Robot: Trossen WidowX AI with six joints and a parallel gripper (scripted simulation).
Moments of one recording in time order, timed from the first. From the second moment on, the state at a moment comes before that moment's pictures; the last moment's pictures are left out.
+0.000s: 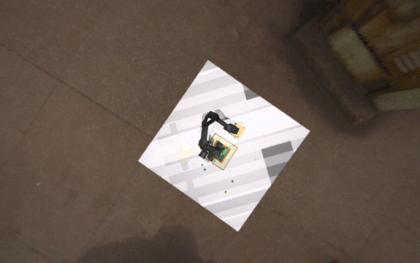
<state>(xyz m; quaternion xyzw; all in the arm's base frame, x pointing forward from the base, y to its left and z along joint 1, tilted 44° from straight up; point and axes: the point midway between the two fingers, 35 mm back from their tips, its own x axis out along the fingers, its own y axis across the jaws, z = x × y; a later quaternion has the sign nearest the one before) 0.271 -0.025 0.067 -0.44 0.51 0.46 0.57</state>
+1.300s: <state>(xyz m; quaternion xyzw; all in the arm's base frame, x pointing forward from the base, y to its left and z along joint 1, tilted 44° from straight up) 0.335 -0.041 0.042 -0.44 0.75 0.00 0.50</state>
